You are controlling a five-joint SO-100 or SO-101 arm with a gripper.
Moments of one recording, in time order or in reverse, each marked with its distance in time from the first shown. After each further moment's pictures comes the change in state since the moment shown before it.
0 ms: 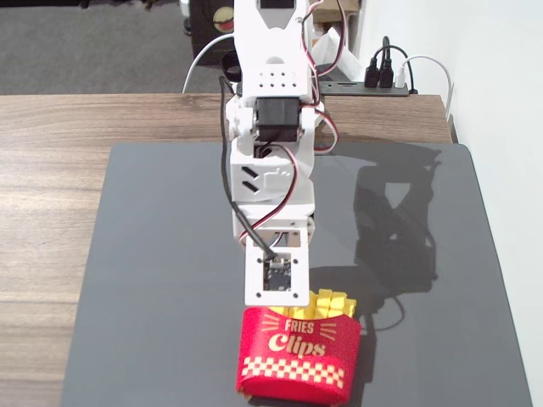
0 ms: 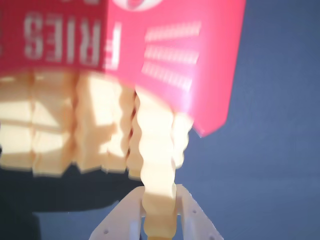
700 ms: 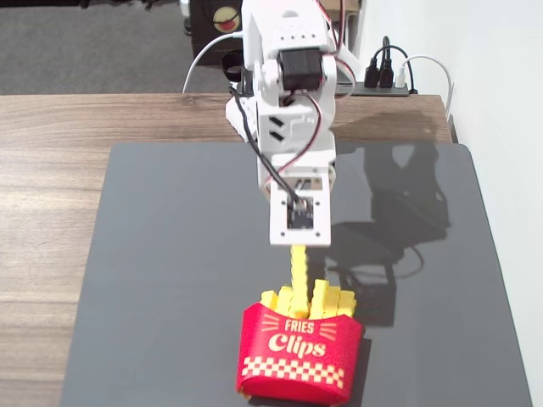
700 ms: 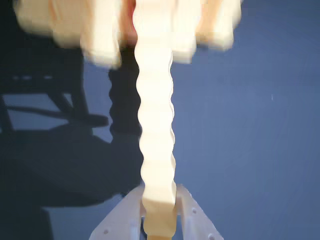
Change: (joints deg) arm -6.2 30.0 31.1 -1.5 7.4
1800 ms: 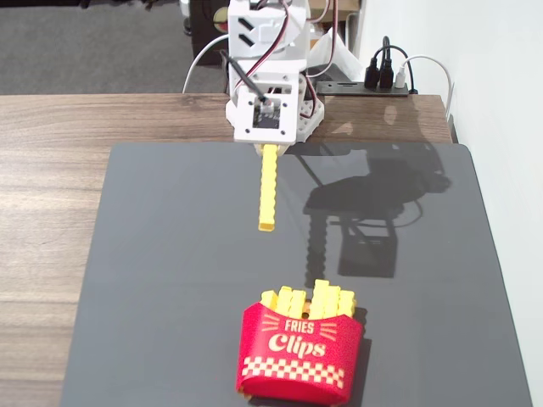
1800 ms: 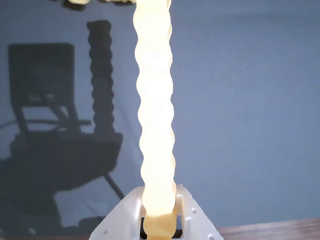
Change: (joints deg) arm 8.3 30.1 0.3 25.8 -6.1
